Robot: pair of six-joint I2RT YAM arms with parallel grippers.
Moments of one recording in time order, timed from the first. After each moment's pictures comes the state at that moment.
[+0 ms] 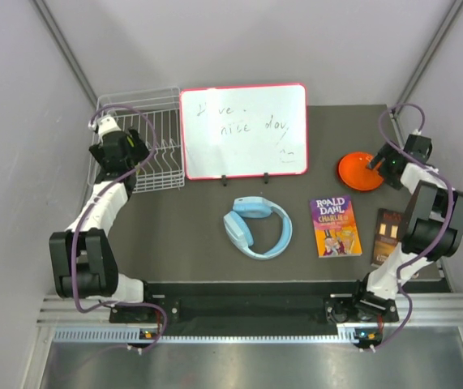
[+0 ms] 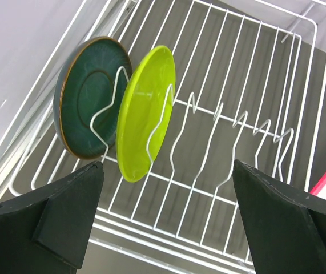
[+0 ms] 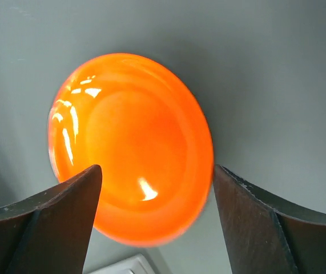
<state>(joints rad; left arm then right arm) 0.06 1.43 0.98 0.05 -0.31 -0.29 -0.37 1.78 1.12 -0.15 -0.20 0.40</state>
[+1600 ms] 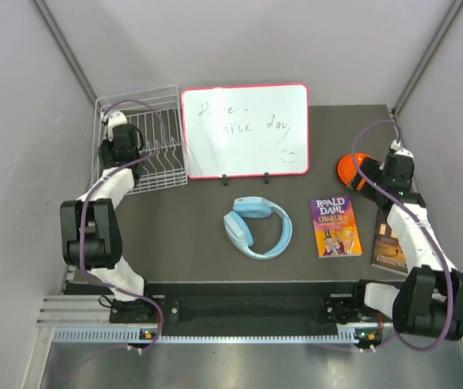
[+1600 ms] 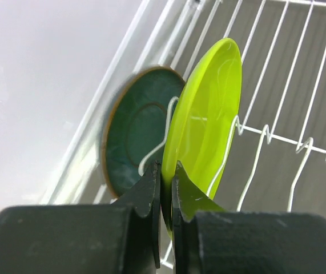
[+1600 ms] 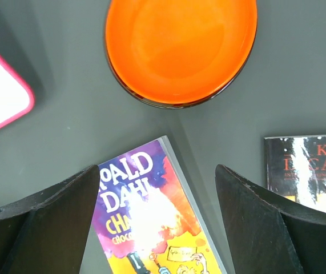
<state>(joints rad) 0.07 1.68 1.10 0.14 -0.52 -0.10 -0.14 1.18 0.79 -0.32 0.00 0.33</state>
